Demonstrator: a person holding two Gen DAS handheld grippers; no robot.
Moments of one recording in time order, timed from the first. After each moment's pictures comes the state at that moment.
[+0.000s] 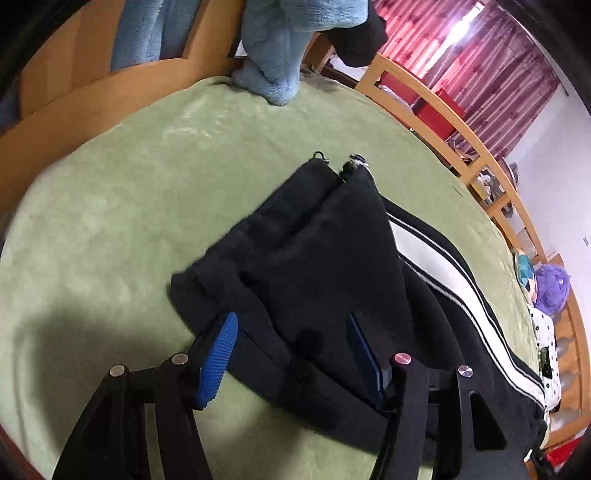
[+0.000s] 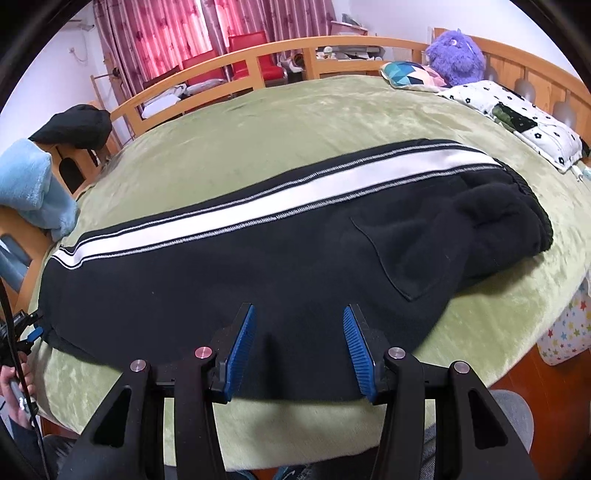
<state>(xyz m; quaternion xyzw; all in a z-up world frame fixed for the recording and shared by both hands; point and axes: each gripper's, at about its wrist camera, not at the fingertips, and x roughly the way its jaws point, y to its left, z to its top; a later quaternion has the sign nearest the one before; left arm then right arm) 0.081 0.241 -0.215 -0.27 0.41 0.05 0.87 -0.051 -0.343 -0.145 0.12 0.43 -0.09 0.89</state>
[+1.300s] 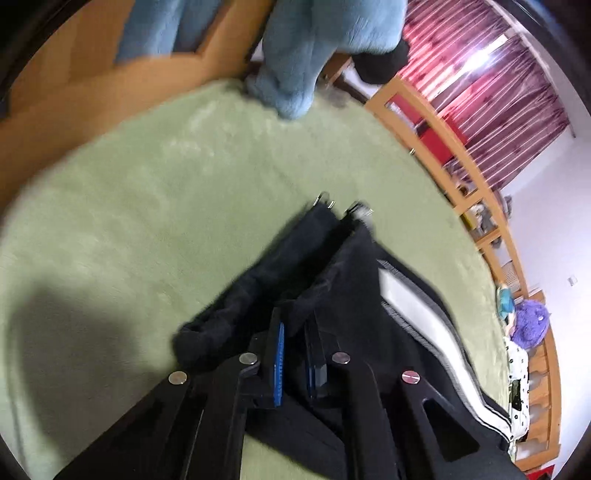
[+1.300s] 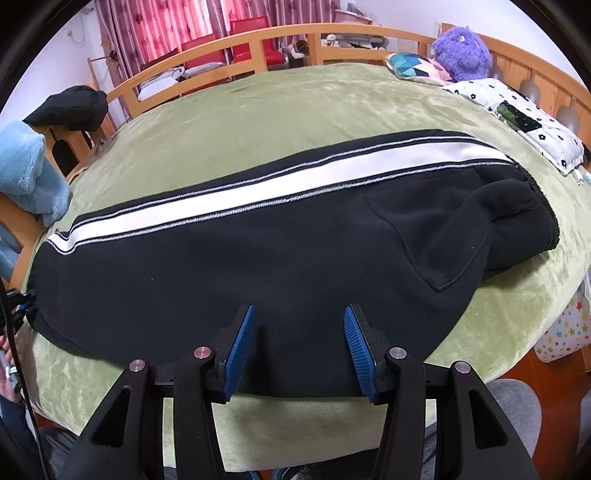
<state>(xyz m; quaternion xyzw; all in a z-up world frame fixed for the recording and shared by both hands) 0.093 0.279 -0.191 -0.34 0.39 0.03 0.86 -0.038 -0.323 -0.153 0.10 0.45 -0.10 0.88</state>
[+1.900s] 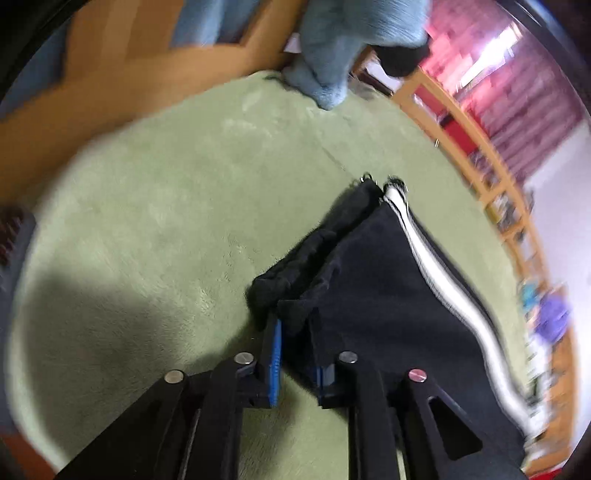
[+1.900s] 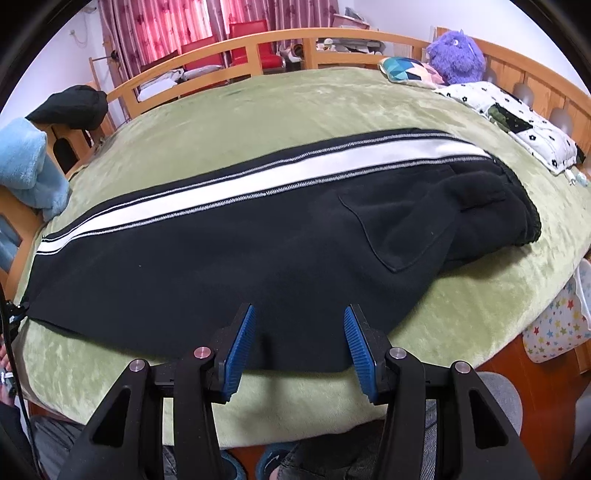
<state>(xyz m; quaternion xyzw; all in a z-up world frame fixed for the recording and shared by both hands) 0.069 0.275 -0.209 -0.28 0.44 0.09 0.85 -0.065 -0.346 -0.152 0.10 0.45 -0.10 0.88</state>
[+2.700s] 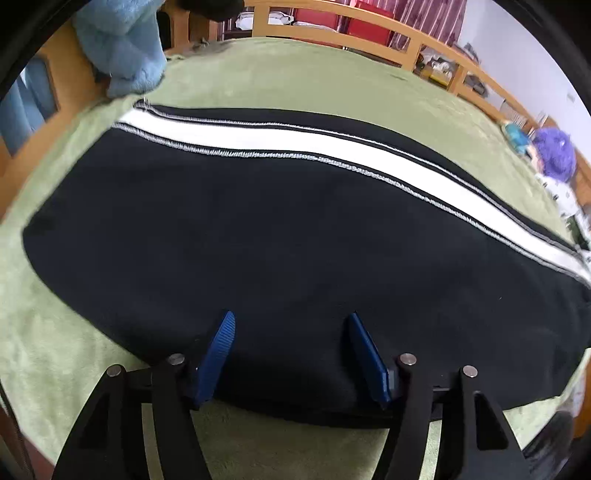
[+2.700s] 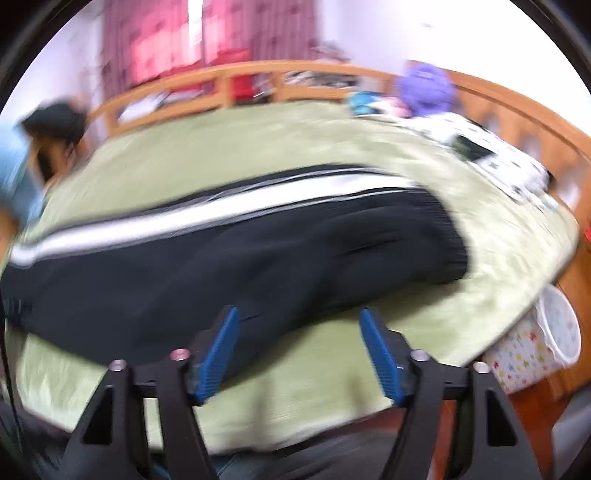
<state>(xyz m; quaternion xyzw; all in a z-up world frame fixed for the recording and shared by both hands) 0.079 0.048 -0.206 -0.07 0.50 0.00 0.86 -0.095 -0.455 -0.135 0.06 0.38 -0.17 0.91</state>
